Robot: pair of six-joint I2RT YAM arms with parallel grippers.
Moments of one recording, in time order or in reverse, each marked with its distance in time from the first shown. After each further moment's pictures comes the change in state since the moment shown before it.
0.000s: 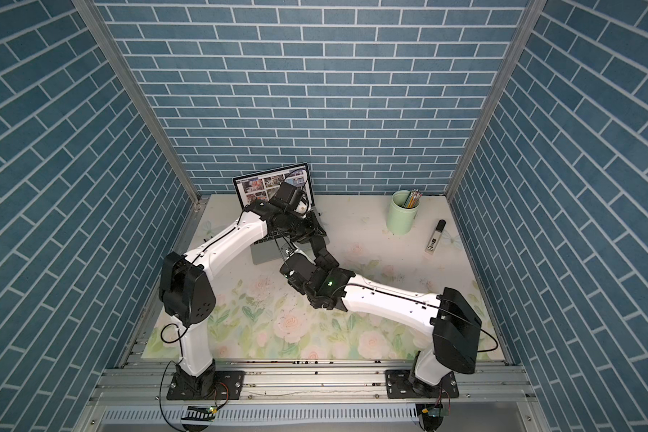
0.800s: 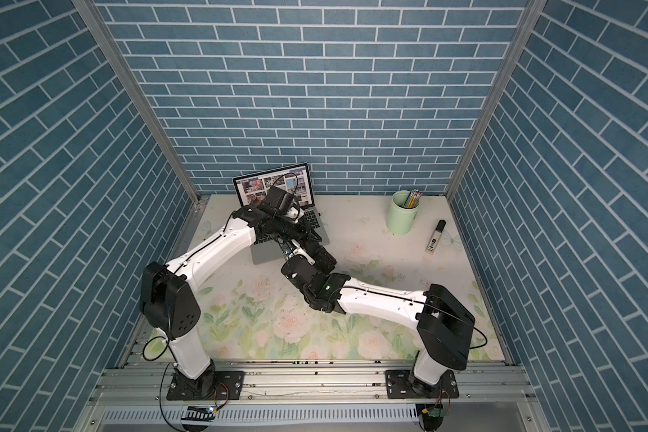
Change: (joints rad) left arm 0.010 -0.114 -0.121 0.030 0.085 -0.089; right arm -0.020 0.029 -0.099 0.301 0.118 -0.191
